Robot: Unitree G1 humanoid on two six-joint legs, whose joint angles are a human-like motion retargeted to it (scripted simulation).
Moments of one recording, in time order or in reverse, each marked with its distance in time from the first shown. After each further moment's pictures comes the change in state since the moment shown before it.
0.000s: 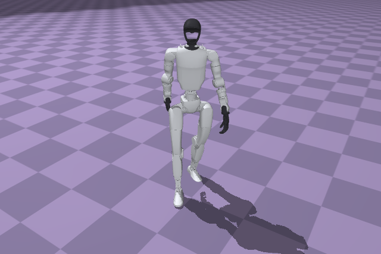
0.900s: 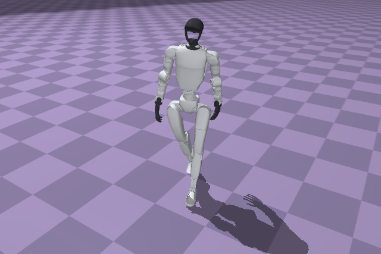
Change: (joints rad) left arm 0.475 -0.073 0.148 0.221 0.144 0.065 0.028; right arm -0.177 -0.069 -0.034 -0.144 0.061 -0.026 -0.013; waist 0.293 -0.098 -0.038; left_leg -0.463 0.026 -0.061 0.025 0.293 -0.055; right_leg 0.525 0.262 0.320 0.011 -0.077 -0.173
